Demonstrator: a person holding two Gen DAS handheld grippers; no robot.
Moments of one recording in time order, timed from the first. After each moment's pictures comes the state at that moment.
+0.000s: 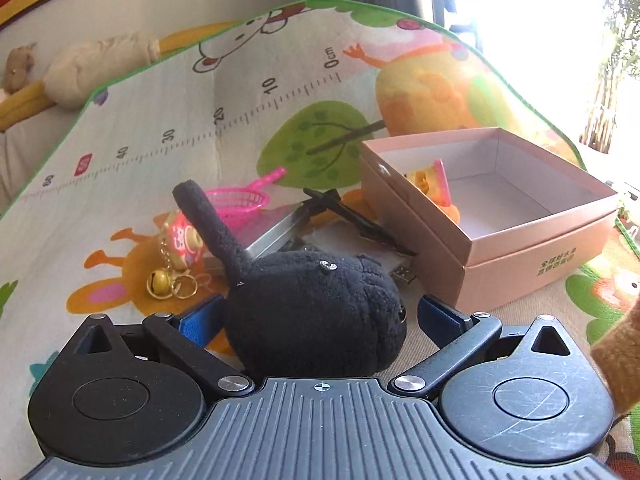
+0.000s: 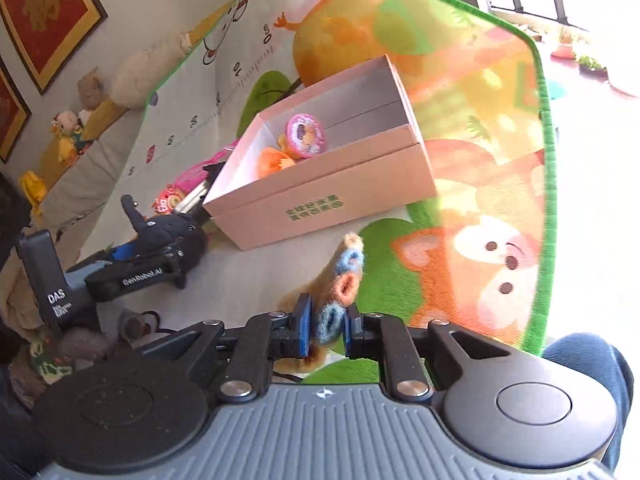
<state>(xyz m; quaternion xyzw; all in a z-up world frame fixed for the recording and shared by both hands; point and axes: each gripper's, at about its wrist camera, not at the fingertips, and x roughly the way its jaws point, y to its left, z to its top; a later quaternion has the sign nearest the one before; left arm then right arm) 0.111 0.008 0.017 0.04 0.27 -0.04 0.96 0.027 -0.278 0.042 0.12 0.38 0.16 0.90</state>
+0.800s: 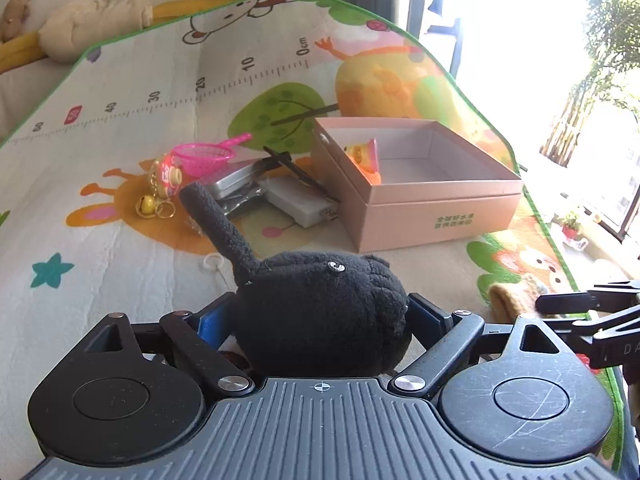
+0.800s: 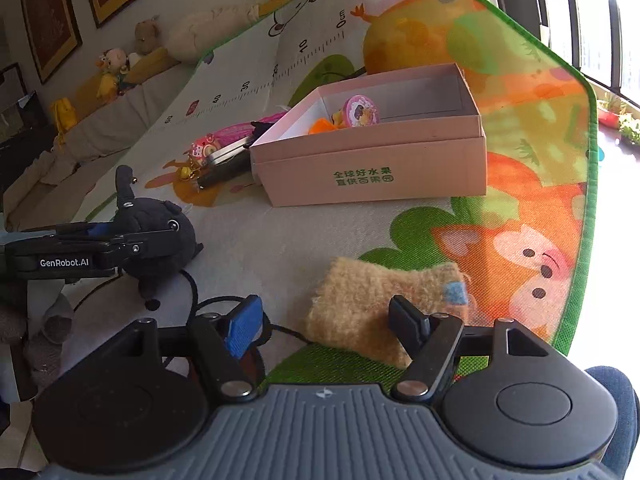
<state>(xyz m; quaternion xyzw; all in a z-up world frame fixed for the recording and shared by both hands) 0.016 0.013 0.033 -0.04 0.30 -0.11 0.95 0.002 -0.243 0.023 0.04 0.36 0.25 0.90</state>
